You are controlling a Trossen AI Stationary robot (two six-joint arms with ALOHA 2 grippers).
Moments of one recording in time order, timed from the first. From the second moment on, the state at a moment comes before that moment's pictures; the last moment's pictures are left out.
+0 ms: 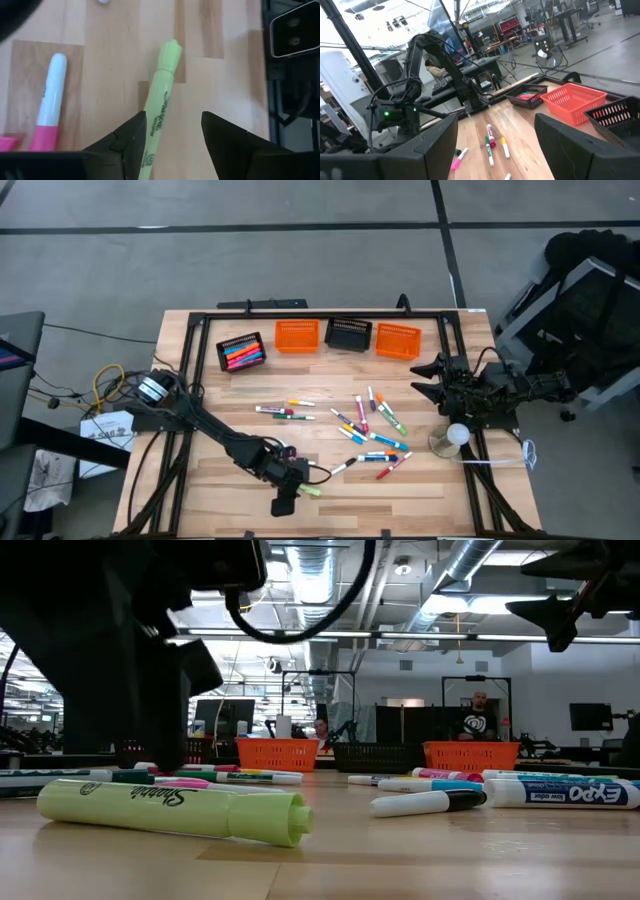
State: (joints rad) left arm -0.58 1.88 1.13 -0.25 -0.02 -0.55; right arm 0.14 0.01 0.19 -0.13 0.27 0.34
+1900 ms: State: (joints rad) left arm -0.57 2.00 1.13 -0.26 -0.07 -0.43; right arm 0.14 0.01 0.19 -0.12 0.32 0.37
